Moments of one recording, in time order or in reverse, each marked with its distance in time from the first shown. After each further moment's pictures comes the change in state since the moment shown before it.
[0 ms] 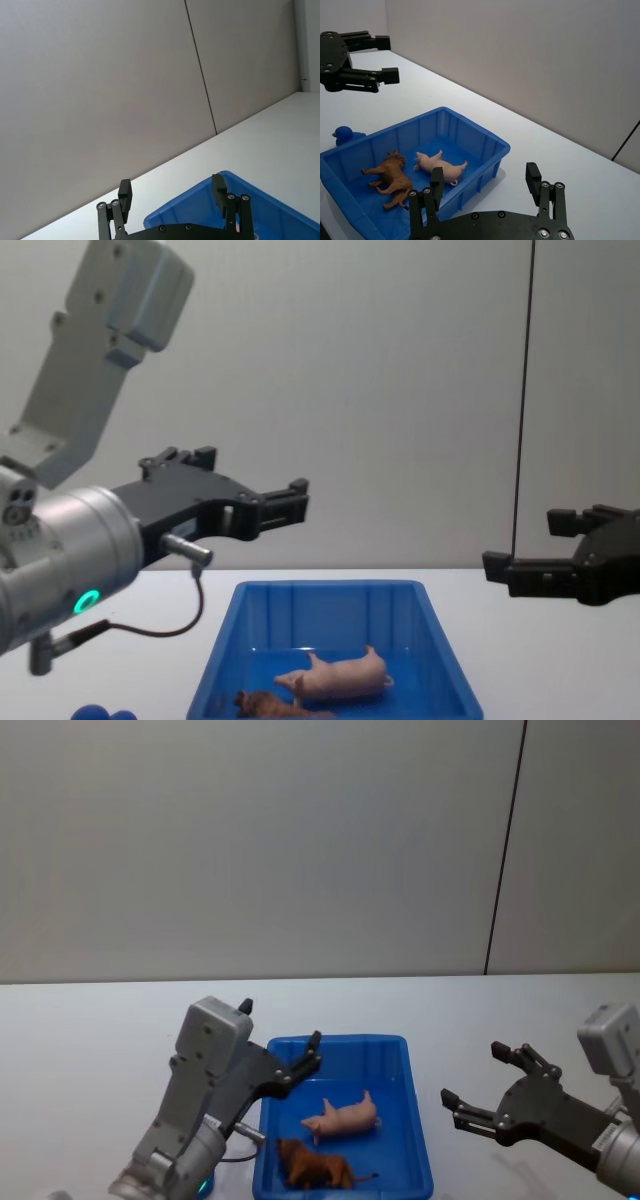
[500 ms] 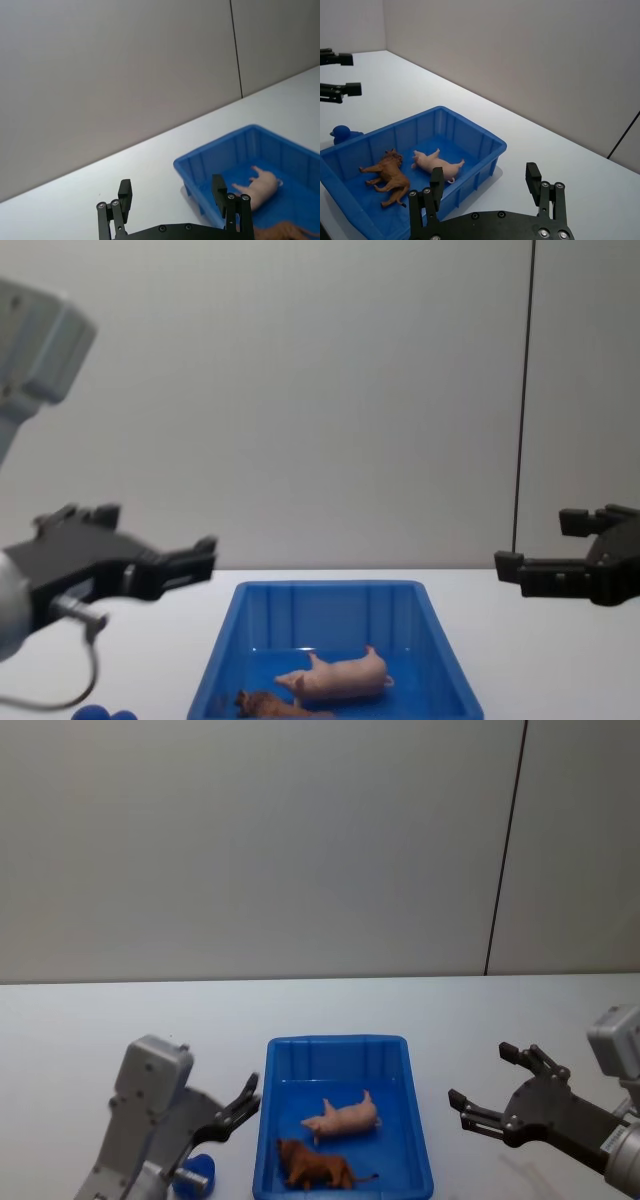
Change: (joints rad) left arm 0.130 0.116 -0.039 -0.090 -0.080 0.064 0.116; right arm -0.012 0.015 0.009 -0.008 0.013 -0.006 -0.006
